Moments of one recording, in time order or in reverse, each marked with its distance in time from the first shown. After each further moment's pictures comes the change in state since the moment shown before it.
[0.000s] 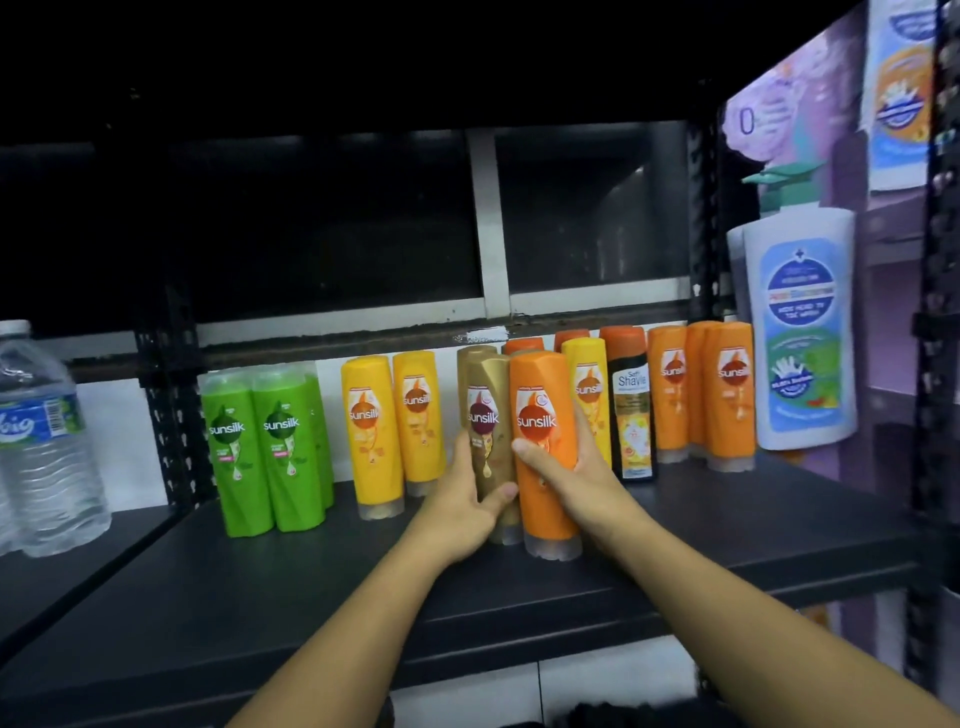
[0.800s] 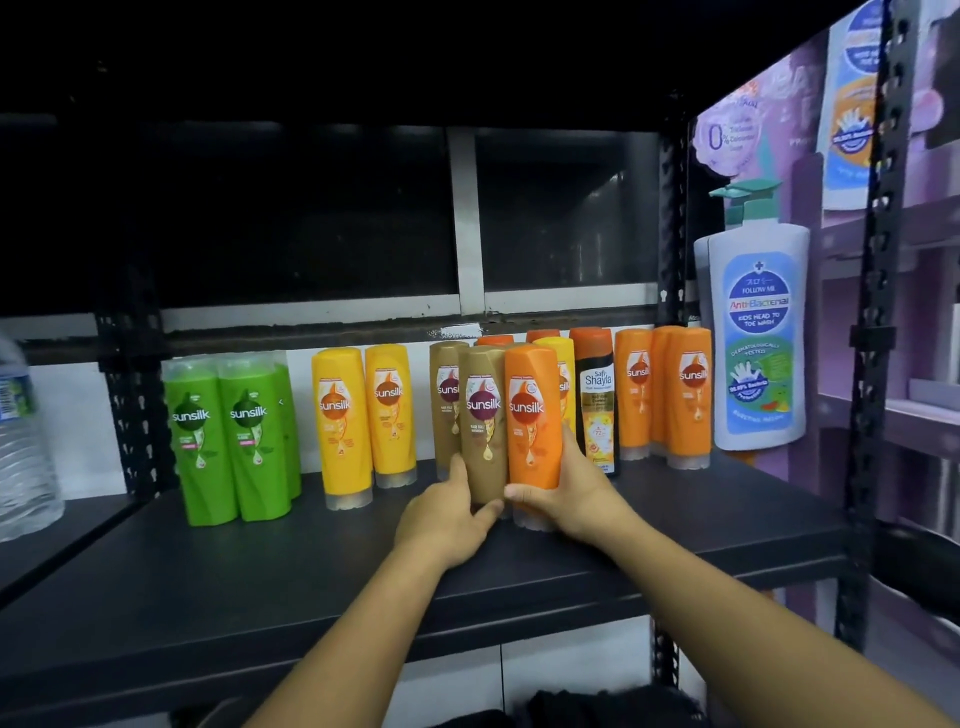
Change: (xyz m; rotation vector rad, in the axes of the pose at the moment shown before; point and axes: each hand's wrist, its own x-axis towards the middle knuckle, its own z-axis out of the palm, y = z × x) left_hand 0.003 -0.004 0.033 0.538 -0.037 -0.221; right_hand -0.008 0.015 -0.042 -0.507 -0.083 0.120
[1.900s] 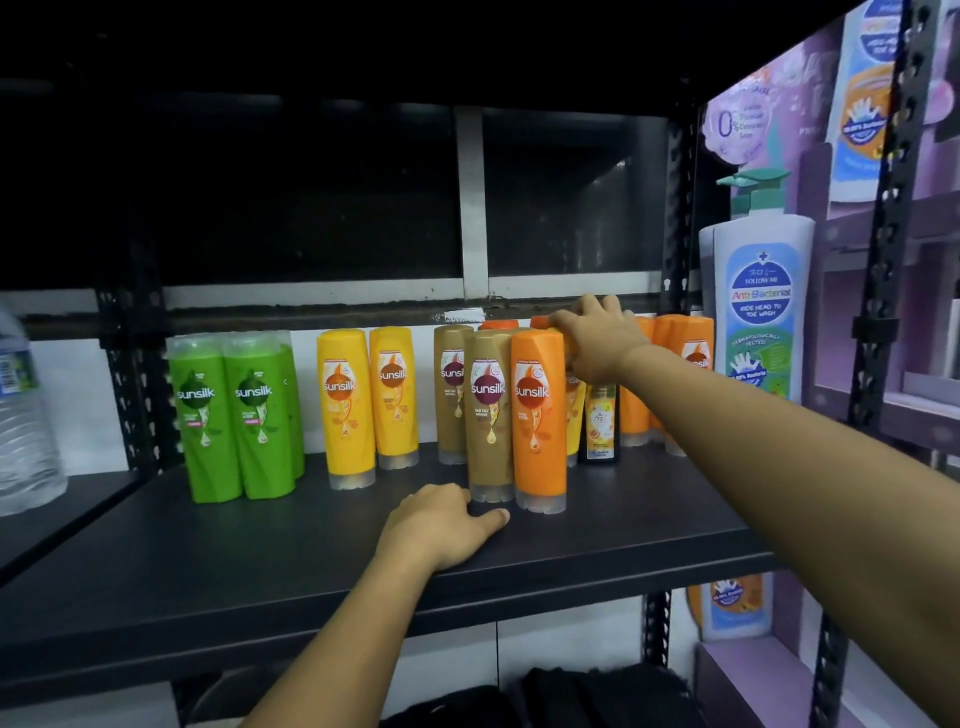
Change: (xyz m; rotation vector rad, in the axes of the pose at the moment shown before) left_hand -0.027 -0.001 -0.017 0.107 -0.209 -0.082; right_hand 0.097 -0.076 -0.091 -1.120 0.094 -0.121
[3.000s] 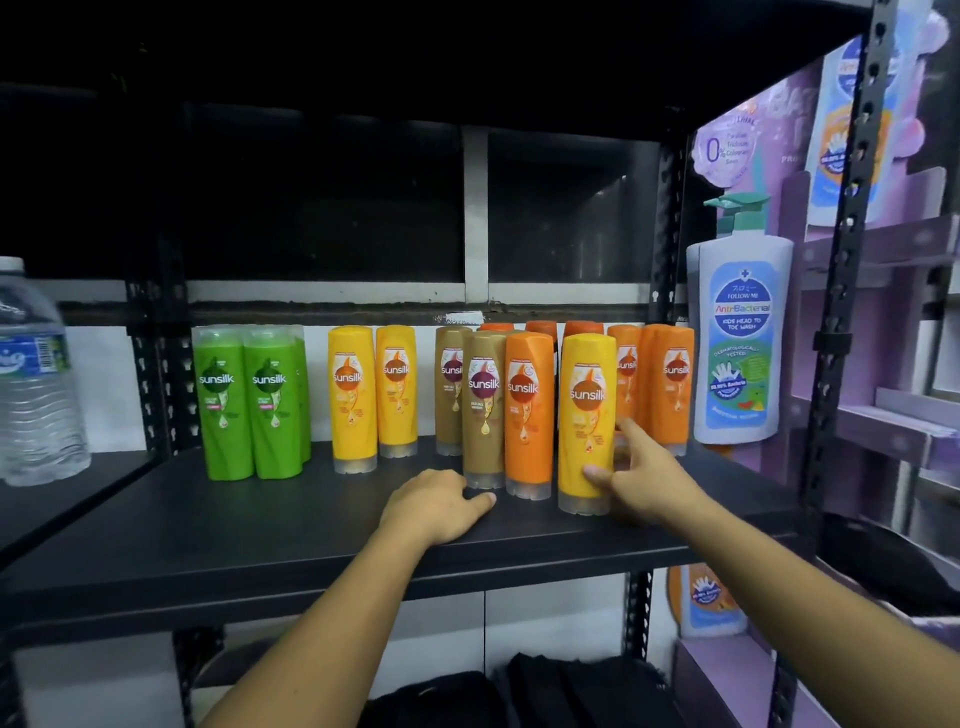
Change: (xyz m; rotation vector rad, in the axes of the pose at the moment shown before) left_hand -0.016 0.007 -0.006 0.051 0.017 0.040; right_hand -0.169 -0.005 0.032 0.993 -0.160 0.332
